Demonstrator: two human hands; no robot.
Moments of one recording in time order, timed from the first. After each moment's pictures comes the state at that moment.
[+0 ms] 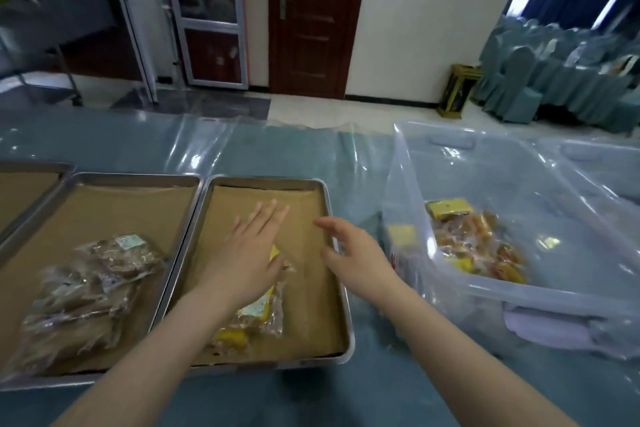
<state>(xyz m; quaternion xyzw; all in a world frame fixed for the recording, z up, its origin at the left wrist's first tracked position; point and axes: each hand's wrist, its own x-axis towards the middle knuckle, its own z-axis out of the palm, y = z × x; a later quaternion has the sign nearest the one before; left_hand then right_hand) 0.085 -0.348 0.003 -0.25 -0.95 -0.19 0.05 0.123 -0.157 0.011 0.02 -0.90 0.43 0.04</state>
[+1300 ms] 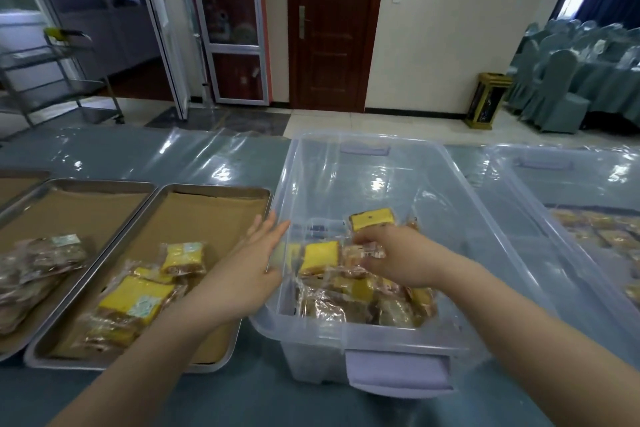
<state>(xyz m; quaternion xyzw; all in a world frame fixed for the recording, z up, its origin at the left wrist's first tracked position) 0.156 -0.127 0.052 -0.20 -0.93 -0.29 -0.07 0.143 0.125 0.059 0.12 -0.98 0.14 -0.10</state>
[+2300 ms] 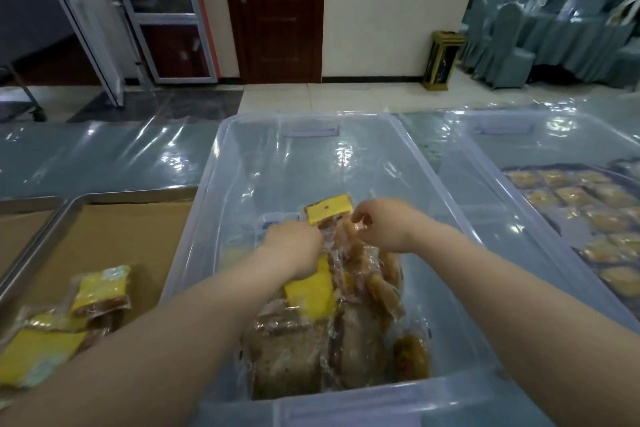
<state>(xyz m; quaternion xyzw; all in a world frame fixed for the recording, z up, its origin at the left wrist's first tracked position) 0.047 0.029 0.006 -0.30 -0.95 0.07 -0.09 0.066 0.203 0.023 -0.01 -0.99 0.12 -0.11</state>
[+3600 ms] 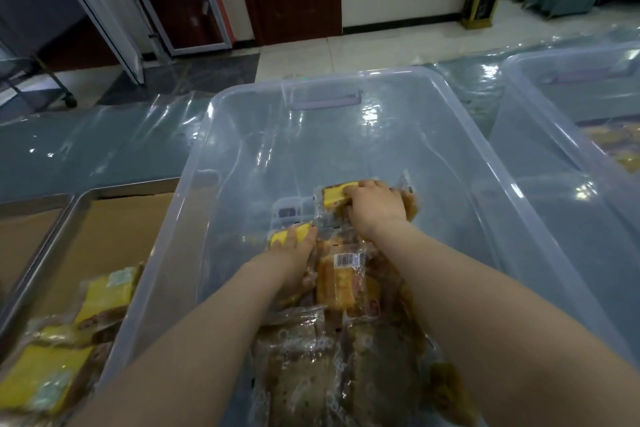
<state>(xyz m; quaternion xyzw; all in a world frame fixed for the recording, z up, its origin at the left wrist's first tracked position) -0.012 0.006 -0.080 -0.22 -0.92 0.04 -0.32 -0.038 0.191 -0.094 -0.05 -0.99 0.08 -0.03</state>
